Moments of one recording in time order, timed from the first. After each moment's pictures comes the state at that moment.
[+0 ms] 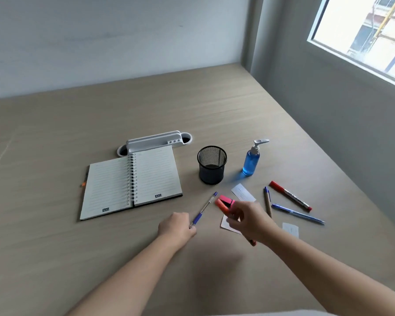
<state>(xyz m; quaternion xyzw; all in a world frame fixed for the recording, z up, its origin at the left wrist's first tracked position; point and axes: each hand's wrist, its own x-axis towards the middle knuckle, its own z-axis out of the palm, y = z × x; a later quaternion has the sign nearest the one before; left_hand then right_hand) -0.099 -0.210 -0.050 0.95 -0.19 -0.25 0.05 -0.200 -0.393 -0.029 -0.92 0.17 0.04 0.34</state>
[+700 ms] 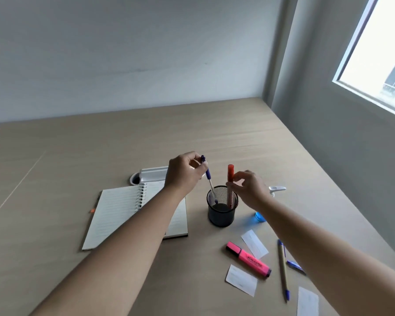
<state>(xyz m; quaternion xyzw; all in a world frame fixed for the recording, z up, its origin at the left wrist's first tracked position) 0.019 -0.283 0.092 0.86 -0.19 0.01 0.47 -0.050 -0.458 0.034 -0.90 0.18 -0.09 0.38</state>
